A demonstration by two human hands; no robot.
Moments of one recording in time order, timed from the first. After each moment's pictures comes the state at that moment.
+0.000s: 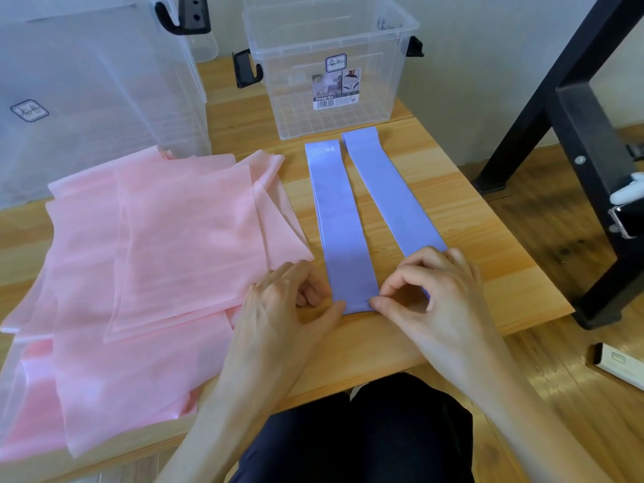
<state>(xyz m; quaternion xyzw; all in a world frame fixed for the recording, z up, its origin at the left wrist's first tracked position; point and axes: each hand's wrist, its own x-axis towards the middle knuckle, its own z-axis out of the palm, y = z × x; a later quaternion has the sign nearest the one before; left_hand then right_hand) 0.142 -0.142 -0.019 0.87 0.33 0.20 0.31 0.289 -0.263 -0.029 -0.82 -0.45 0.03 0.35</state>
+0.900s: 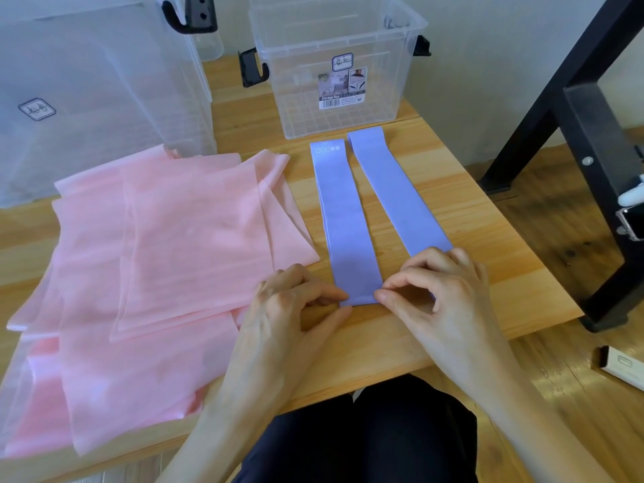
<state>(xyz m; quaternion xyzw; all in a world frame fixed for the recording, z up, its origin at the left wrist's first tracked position) 0.137 -0.140 -0.025 0.88 0.29 0.22 0.30 0.290 -0.261 -0.034 -0.81 -0.46 0.00 0.35</state>
